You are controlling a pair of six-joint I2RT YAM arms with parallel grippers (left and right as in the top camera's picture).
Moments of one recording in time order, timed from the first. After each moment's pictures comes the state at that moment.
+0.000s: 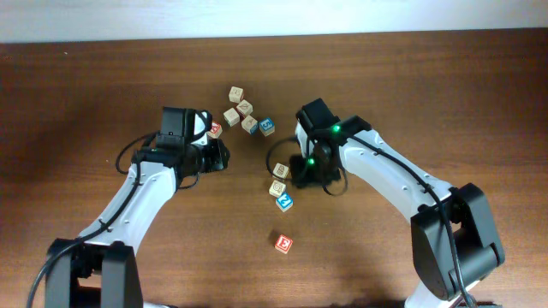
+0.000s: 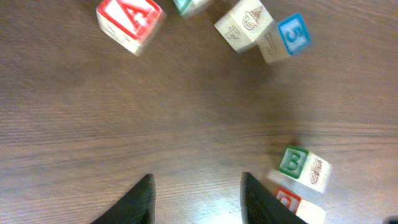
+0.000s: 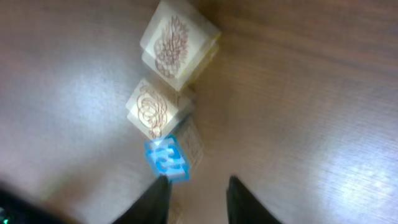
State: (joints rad) left arm -0.15 1.61 1.00 -0.45 0.26 -0.31; right arm 0.48 1.84 1.32 -0.88 -0.31 0.33
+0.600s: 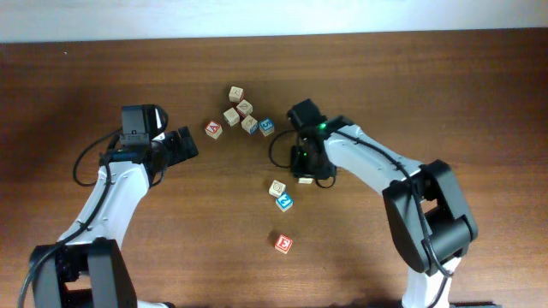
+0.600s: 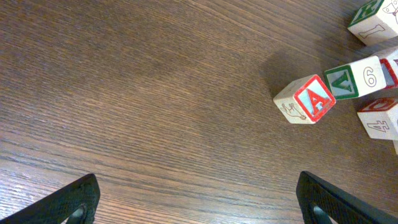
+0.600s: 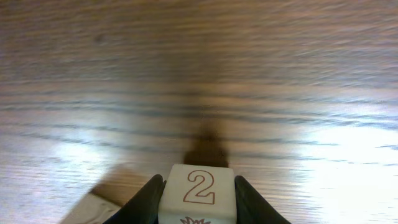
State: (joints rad) left arm 0.04 1.61 1.00 -0.41 0.02 -0.31; right arm 0.47 2.00 1.36 -0.78 -0.09 0.54
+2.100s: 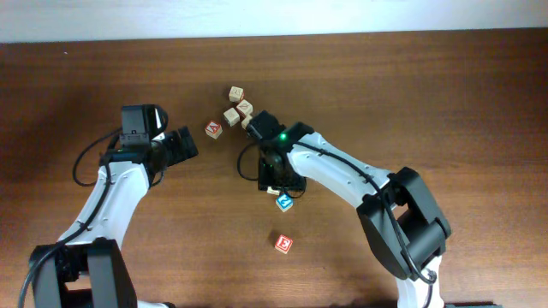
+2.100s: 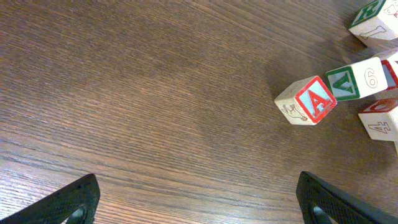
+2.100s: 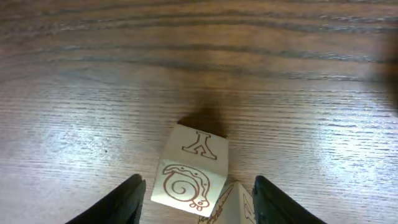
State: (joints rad) left arm 0.04 1.61 1.00 -0.41 0.02 -0.31; right arm 0.67 2.06 1.51 -0.90 -0.08 0.71
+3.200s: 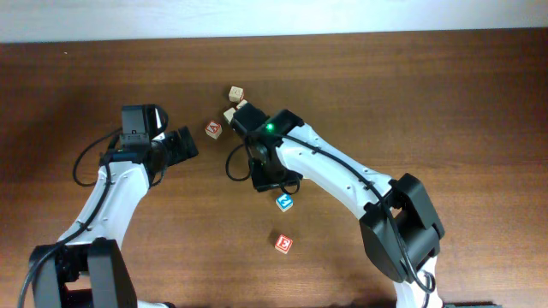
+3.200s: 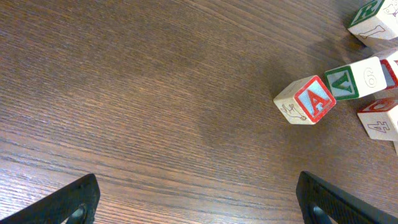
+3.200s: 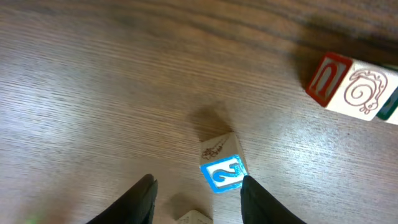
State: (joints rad) left arm 0.04 1.61 1.00 -0.41 0.02 -0.31; right arm 0.72 2.07 1.71 -1.18 -0.04 0.54
